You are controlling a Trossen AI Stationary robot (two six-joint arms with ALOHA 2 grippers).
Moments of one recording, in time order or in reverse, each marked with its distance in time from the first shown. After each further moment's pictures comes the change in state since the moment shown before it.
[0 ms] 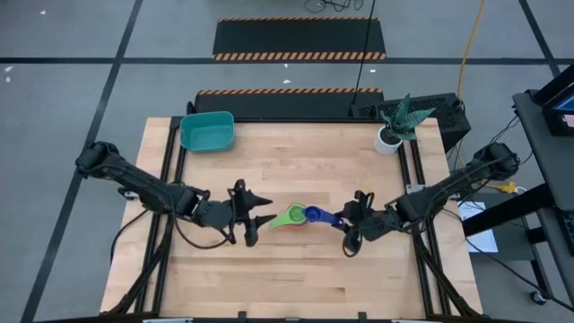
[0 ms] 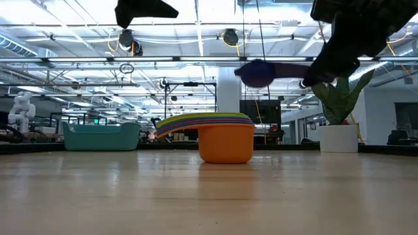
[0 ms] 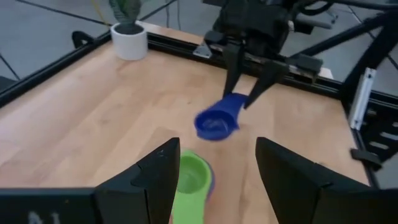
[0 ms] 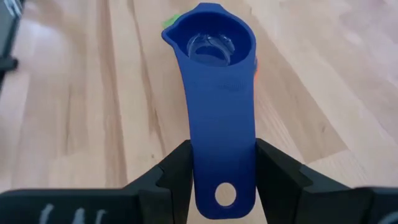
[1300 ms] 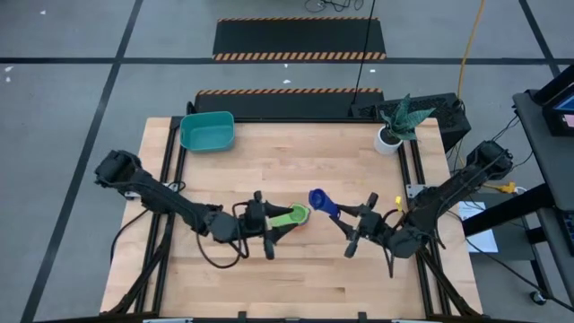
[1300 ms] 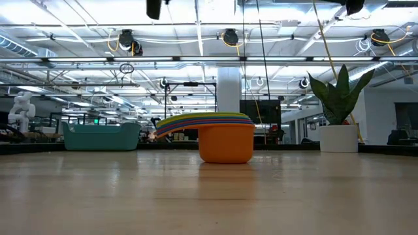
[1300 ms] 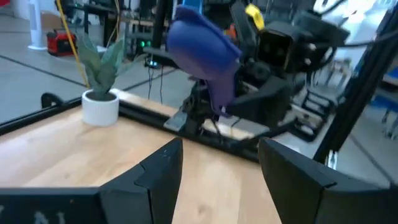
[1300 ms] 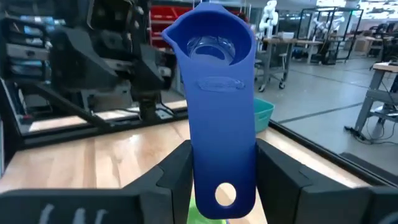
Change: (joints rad) left arm -0.049 0.253 0.000 0.674 -0.095 0.143; right arm 0.243 0.061 0.000 0.700 0.715 -0.472
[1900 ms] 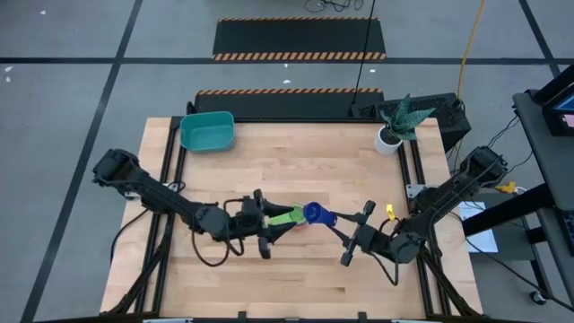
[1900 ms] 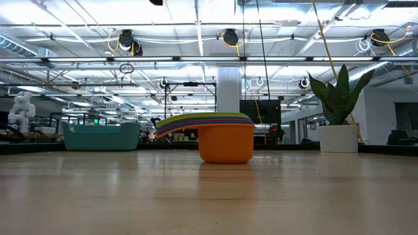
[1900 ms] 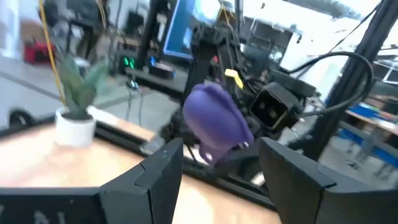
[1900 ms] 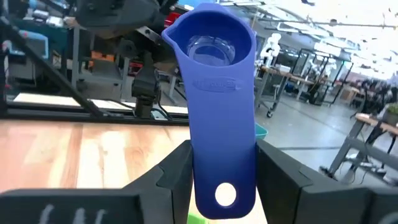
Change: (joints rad) left arm 0.000 -0.019 0.002 0.137 0.042 -0.001; right arm 0.028 0.121 0.001 0.270 0.021 -0.377
